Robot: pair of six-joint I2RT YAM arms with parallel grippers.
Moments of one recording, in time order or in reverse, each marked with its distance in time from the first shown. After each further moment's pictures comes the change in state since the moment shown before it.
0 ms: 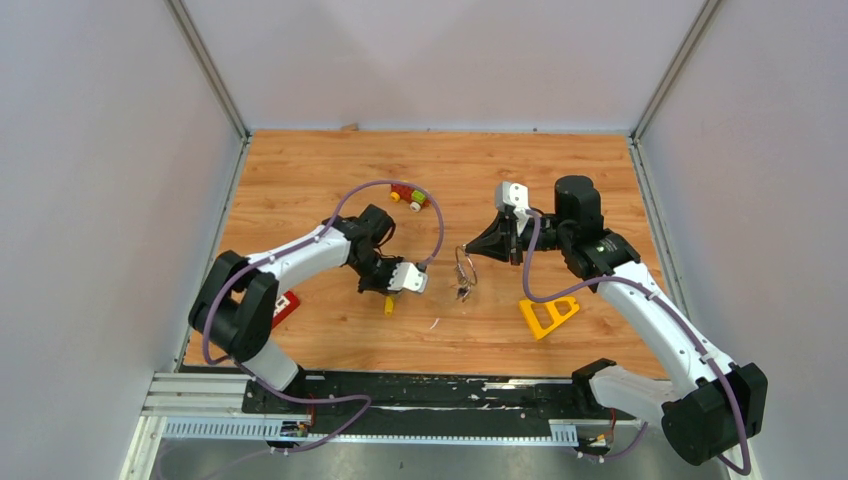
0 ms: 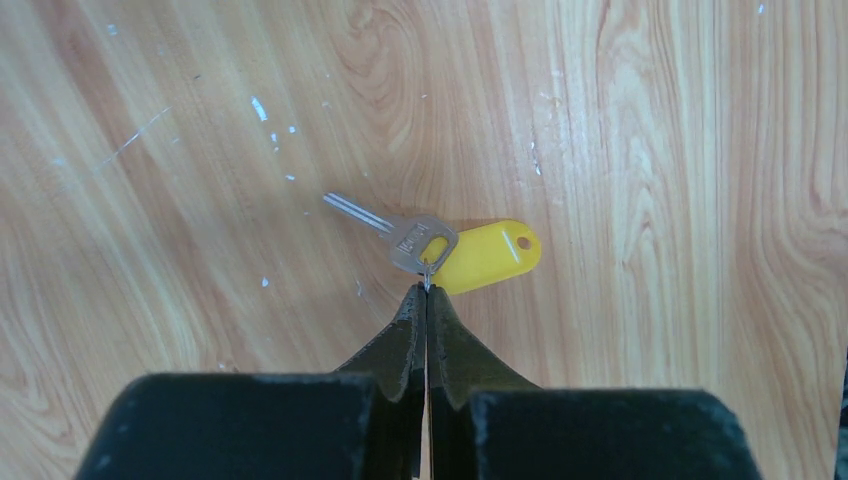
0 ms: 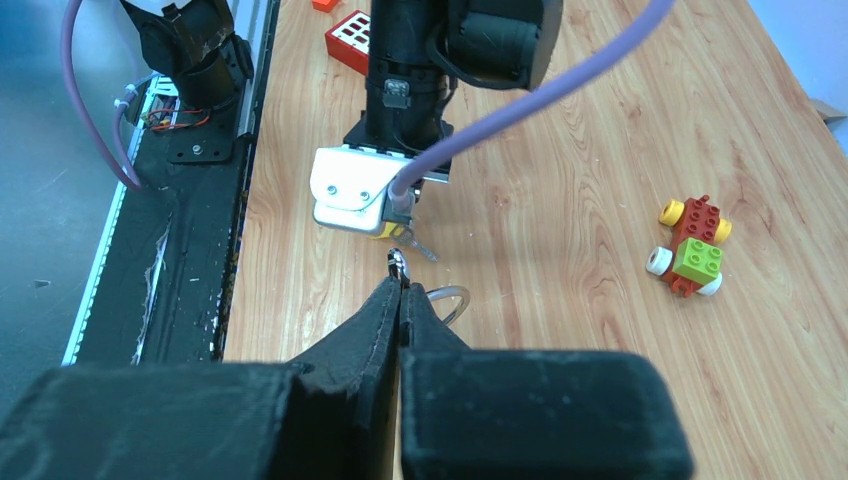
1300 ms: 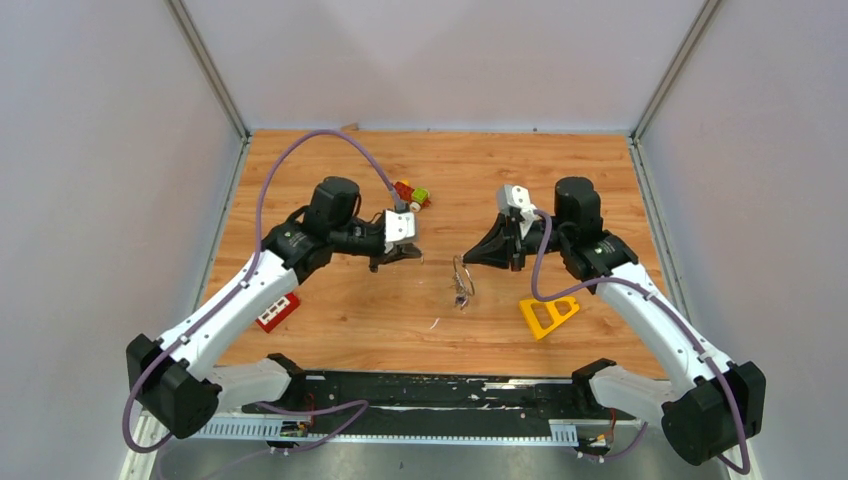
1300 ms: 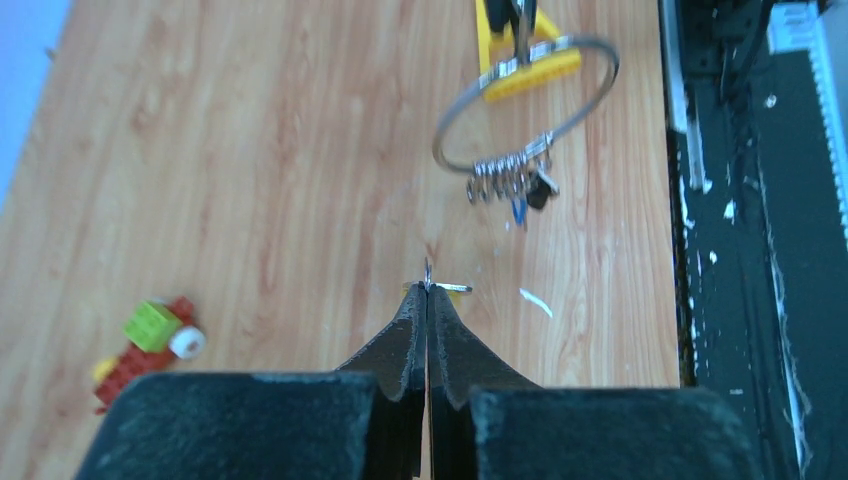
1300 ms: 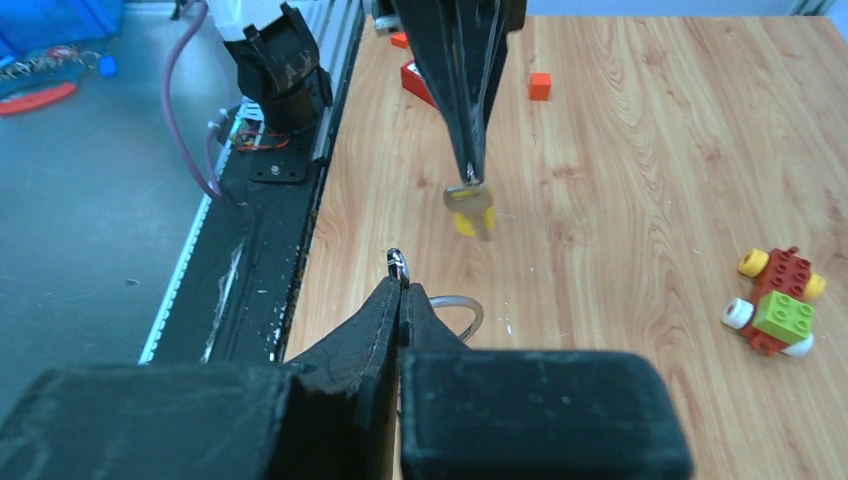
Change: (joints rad) left arm -0.019 -0.446 0.011 0.313 0.275 -0.647; right arm 0.000 0.000 -0.023 0.047 -0.141 0.057
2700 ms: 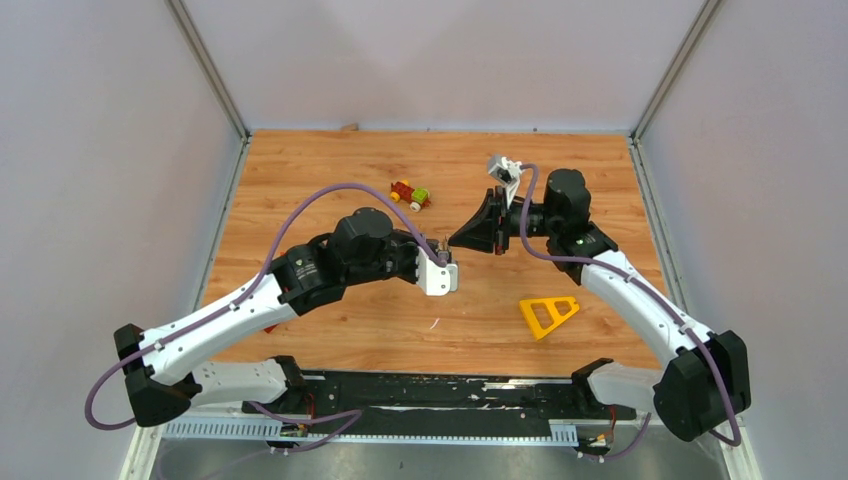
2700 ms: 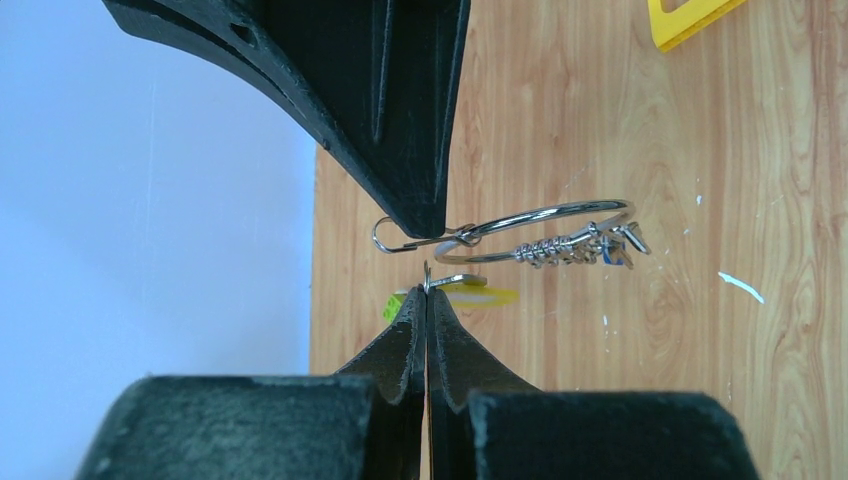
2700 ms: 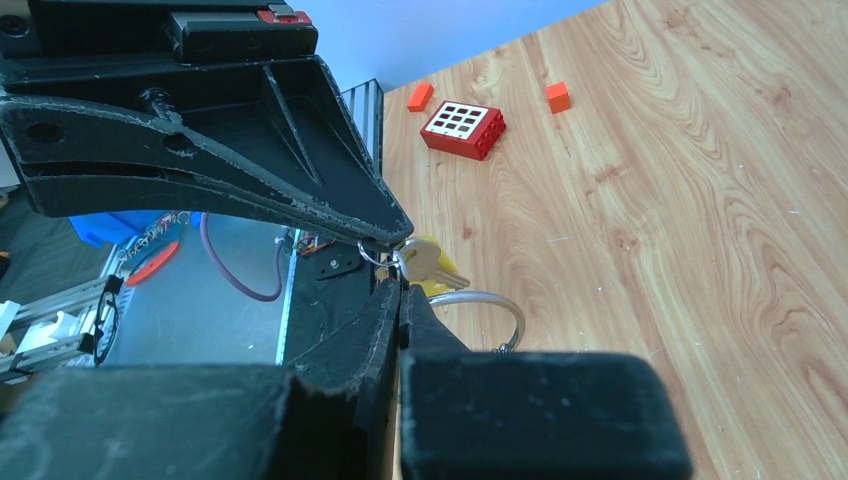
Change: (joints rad) left arm -0.428 -0.058 0.130 0.032 -0.660 0.267; right arm 0.033 0.112 -0.010 0.385 0.095 0.644
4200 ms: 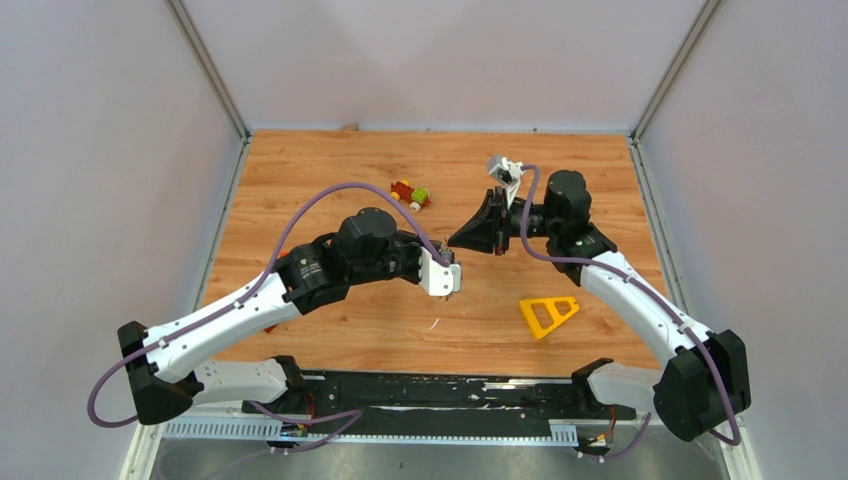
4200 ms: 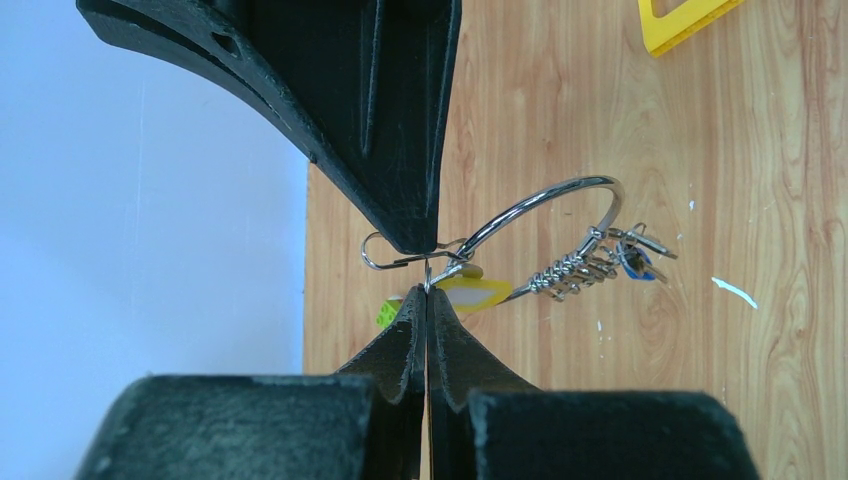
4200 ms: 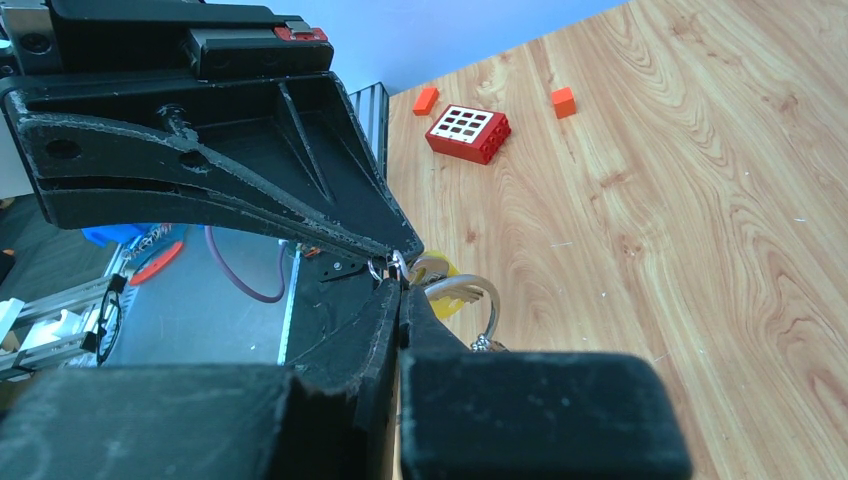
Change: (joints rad) left arm -0.003 0.016 -0.005 0.014 0.005 -0.005; right arm 0.003 0.003 -0.015 0.049 -0.014 0.026
